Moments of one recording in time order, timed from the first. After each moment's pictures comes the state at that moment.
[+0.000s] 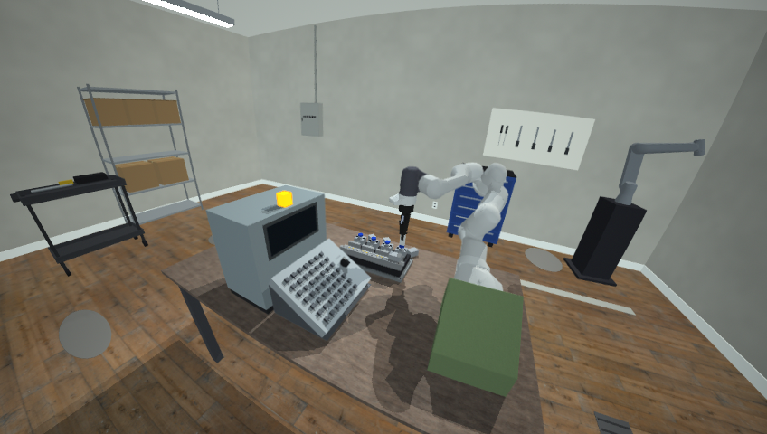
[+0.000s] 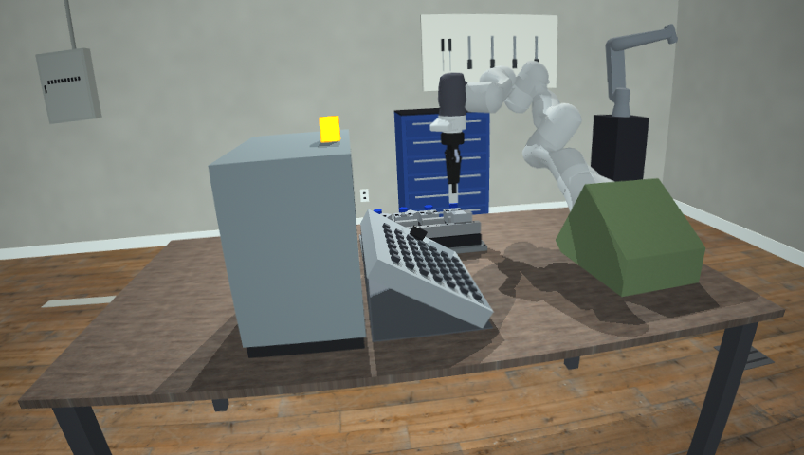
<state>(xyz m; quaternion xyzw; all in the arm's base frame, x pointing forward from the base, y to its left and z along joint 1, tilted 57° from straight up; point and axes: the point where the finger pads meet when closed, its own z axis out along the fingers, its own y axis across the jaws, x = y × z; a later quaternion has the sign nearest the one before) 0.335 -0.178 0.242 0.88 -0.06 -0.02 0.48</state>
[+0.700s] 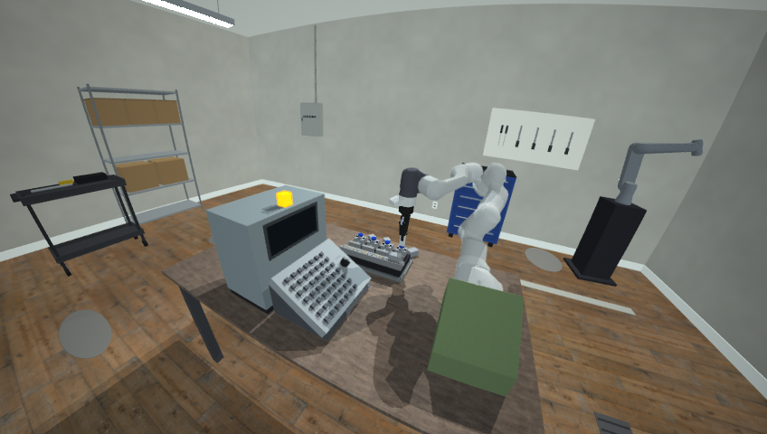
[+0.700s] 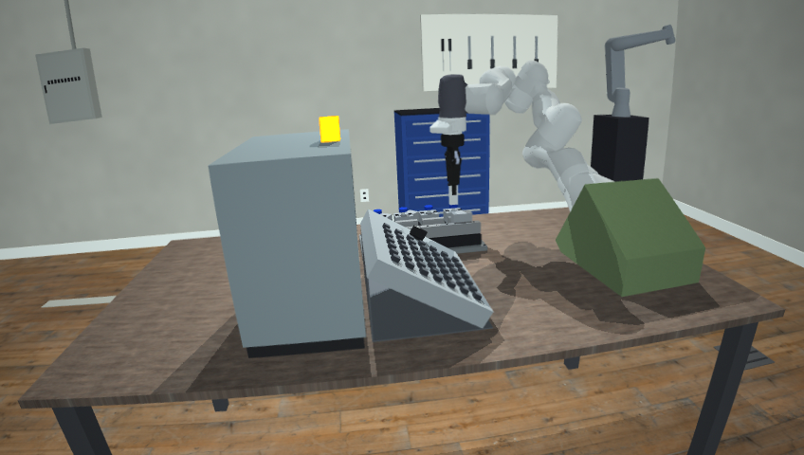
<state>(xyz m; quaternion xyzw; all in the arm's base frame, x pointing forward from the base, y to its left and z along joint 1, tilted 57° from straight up) 0.334 -0.183 0.240 0.88 -0.06 -0.02 0.48</state>
